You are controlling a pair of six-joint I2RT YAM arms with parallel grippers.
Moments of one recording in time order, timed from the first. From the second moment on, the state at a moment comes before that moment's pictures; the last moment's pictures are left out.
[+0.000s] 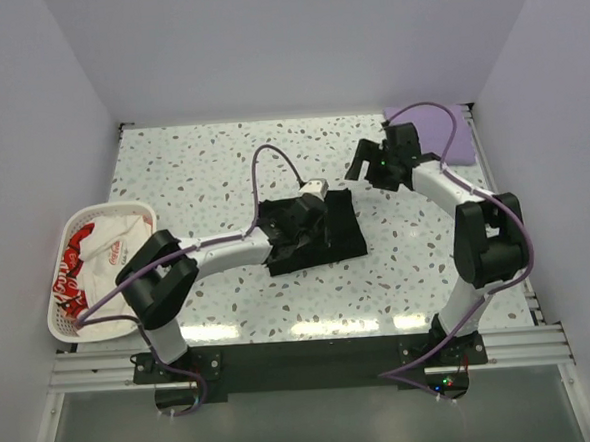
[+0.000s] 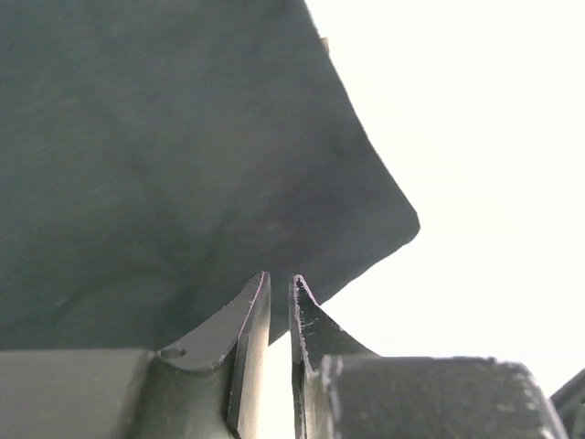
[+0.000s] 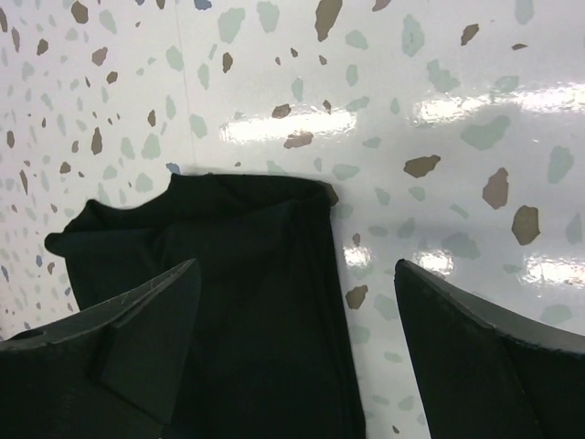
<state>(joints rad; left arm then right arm) -0.91 1.76 1.09 -0.07 -0.17 -0.66 0.21 1.76 1.24 -0.29 -0.17 0.50</state>
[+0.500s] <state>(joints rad) -0.92 1.93 1.12 0.07 -0.01 -0.70 0.19 1.78 1.07 -0.16 -0.28 0.50</state>
